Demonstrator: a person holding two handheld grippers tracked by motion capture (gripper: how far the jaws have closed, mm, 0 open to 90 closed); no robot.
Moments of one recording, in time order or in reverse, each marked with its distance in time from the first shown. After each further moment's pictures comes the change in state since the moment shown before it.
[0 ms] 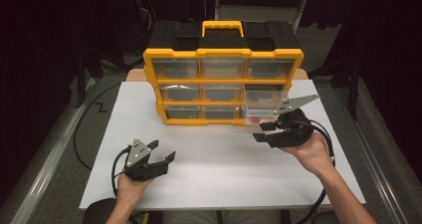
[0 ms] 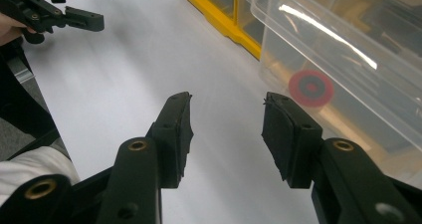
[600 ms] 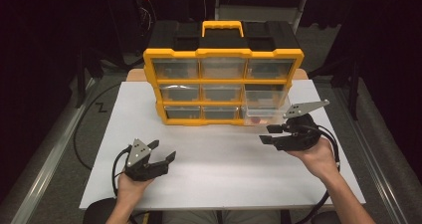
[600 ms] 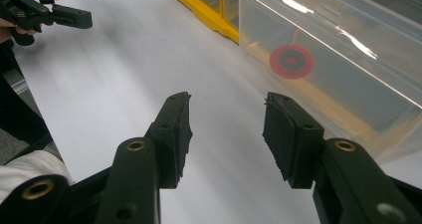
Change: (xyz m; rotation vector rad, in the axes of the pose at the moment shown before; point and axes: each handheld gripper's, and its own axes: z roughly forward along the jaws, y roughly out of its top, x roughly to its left) left arm 0.000 0.000 0.000 0.002 -0.001 0.001; right arm -0.008 -0.021 -0.005 -0.034 -0.019 0.037
